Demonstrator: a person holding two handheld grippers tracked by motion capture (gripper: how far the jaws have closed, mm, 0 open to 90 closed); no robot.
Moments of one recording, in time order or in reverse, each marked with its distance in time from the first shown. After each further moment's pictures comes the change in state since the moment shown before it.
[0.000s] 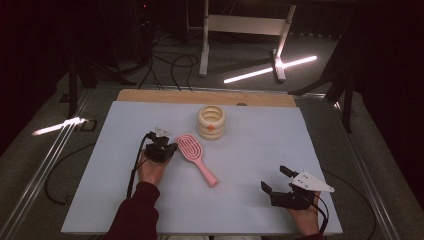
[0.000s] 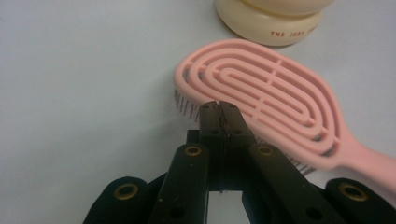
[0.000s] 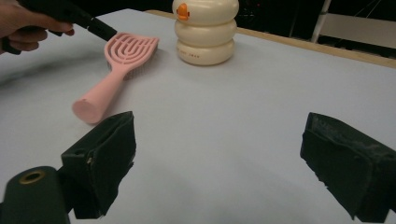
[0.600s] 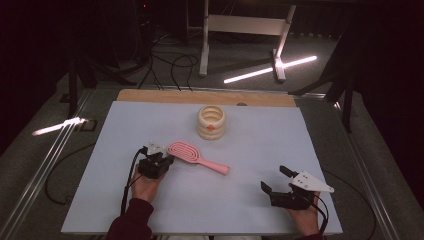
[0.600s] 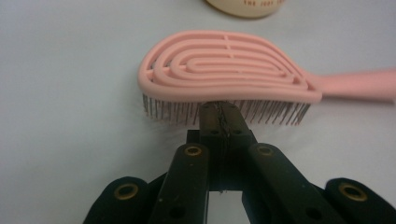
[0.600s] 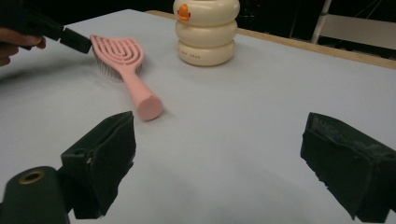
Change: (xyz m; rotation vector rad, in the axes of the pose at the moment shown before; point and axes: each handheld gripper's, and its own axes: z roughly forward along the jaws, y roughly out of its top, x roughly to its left) left arm -0.007 -0.040 -0.026 -0.051 -0.043 0.002; right arm 0.001 0.000 0.000 -0.003 0.001 -0.001
